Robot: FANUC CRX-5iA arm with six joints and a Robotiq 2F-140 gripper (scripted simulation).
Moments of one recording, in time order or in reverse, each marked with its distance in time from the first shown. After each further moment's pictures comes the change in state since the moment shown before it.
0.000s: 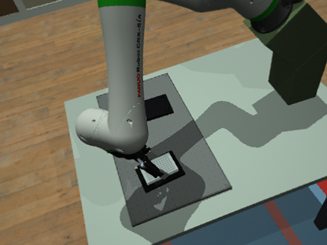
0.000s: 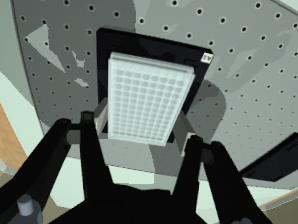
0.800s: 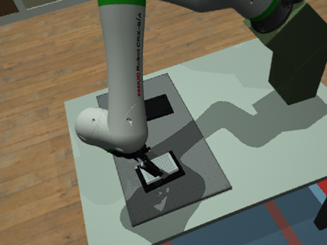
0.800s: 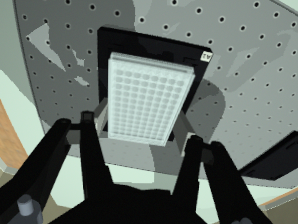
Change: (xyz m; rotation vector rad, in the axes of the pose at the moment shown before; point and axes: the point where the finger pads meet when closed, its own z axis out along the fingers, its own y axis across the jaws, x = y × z) arm -0.001 0.000 -0.003 0.000 0.000 0.000
